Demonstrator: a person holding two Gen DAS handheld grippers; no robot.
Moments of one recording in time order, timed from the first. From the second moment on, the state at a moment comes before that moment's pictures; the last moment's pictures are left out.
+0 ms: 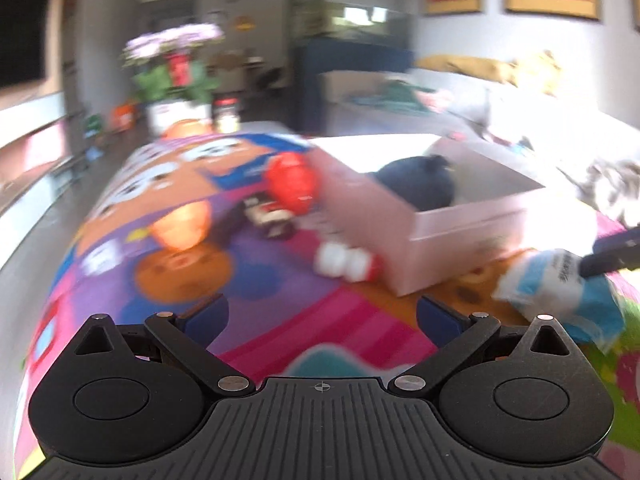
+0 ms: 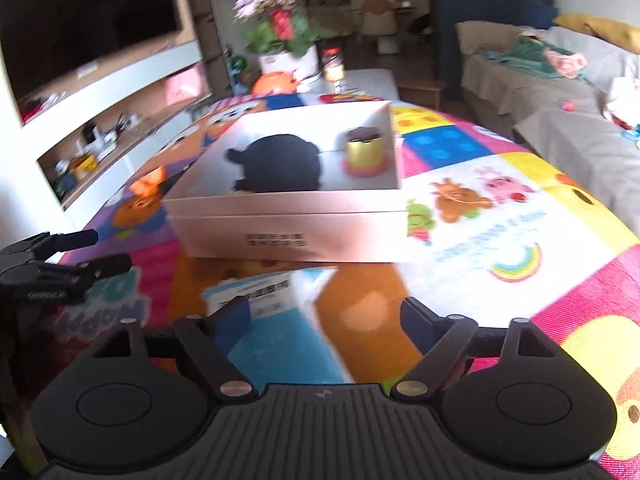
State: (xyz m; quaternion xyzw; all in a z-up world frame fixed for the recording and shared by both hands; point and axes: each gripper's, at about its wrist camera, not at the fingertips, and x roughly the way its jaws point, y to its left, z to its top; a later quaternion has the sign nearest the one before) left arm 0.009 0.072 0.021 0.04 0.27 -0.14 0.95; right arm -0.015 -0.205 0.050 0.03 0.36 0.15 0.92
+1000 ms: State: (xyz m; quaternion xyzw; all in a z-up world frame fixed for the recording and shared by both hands) left arm -0.004 0.004 0.007 0.14 0.30 -0.26 0.91; right arm -0.012 -0.231 0.014 0.14 0.35 0.16 0.91
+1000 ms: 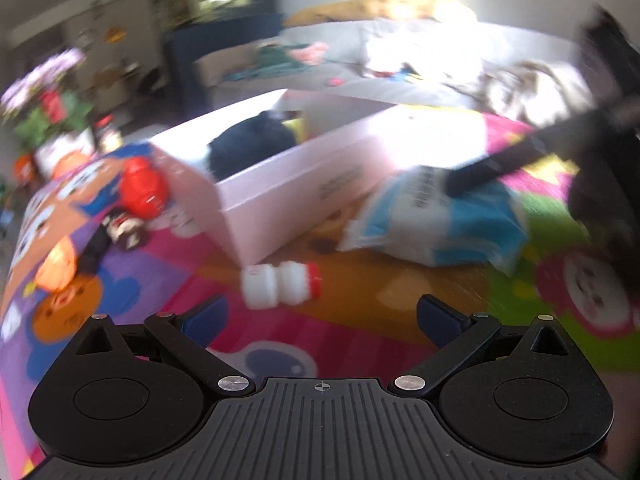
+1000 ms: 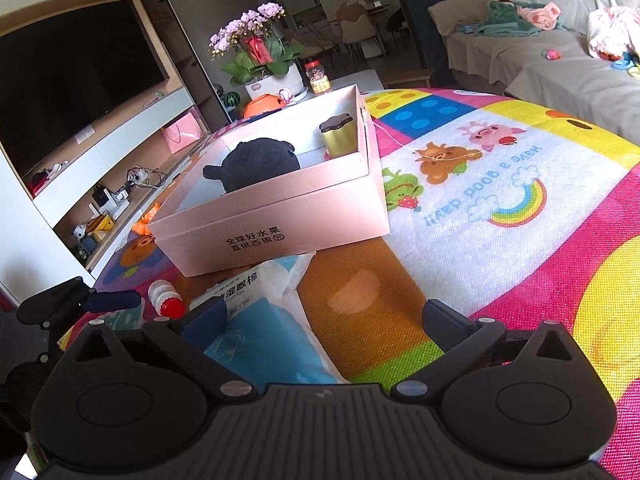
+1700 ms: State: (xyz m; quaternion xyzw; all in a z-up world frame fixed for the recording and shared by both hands) left arm -0.011 -0.005 0.008 0.06 0.32 -0.18 0.93; right arm -0.018 -0.249 0.028 0.07 0.31 0.02 0.95
